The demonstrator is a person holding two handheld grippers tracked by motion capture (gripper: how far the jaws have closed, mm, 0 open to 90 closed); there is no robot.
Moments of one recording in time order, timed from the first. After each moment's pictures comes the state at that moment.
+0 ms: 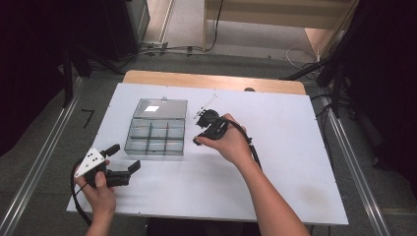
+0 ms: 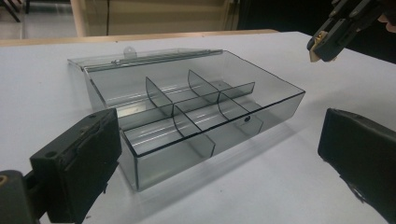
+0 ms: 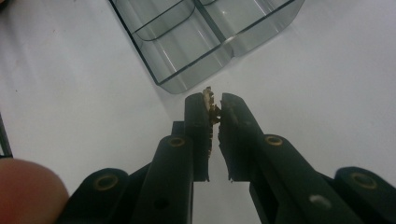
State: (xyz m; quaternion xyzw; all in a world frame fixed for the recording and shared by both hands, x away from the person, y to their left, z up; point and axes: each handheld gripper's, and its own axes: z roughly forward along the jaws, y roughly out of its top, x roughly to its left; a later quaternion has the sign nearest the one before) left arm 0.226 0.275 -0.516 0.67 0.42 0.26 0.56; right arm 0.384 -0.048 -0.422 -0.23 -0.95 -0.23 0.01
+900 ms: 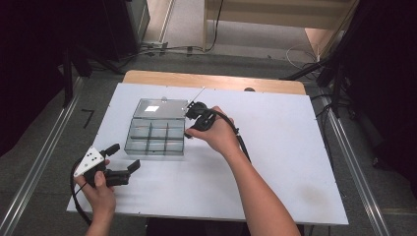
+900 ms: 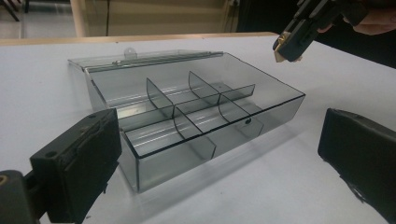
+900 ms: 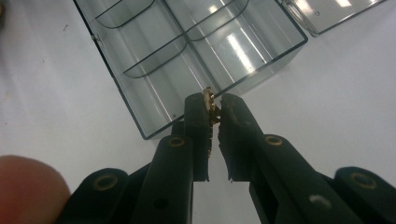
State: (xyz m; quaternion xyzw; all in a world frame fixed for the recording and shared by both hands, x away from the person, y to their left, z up) left arm 0.227 0.276 -0.516 0.66 0.42 0.25 0.56; right arm 0.410 -0.015 -0.423 -0.23 -0.95 -0.22 0.02
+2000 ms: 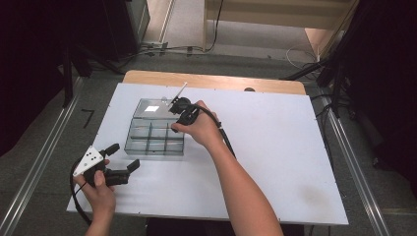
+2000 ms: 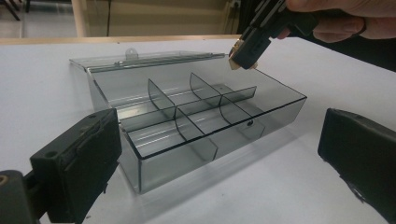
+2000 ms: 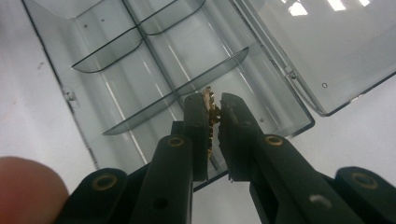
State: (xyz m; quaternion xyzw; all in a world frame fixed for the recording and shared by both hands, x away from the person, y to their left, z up) left arm 0.228 0.277 -0.516 0.66 0.43 0.25 0.56; right arm 0.431 0.032 -0.436 -0.22 -0.95 -0.22 0.00
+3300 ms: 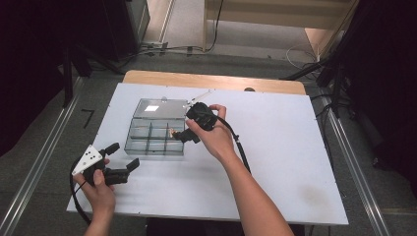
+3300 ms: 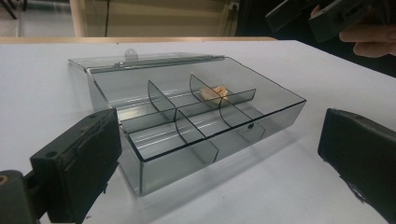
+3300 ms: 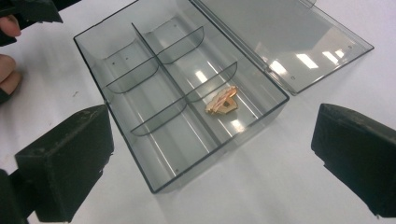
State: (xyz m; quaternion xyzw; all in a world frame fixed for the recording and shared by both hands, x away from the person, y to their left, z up) left arm 0.230 0.279 -0.516 0.66 0.43 0.25 0.57; right arm 0.391 -0.021 -0.423 -0.25 -0.90 -0.35 -0.04
